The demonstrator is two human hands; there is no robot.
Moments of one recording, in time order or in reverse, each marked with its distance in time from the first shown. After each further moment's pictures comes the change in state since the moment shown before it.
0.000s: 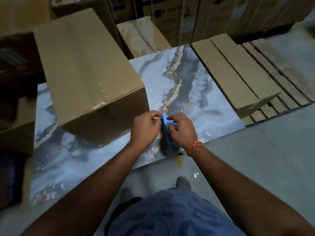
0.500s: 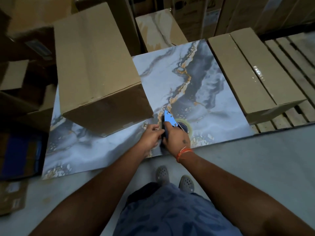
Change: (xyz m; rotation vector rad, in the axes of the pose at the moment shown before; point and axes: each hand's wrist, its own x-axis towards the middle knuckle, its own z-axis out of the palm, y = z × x) left_hand -0.015 -0.025 0.070 -0.592 -0.141 -0.774; right_hand -0.015 0.019 0.022 -0.210 -0.205 -0.115
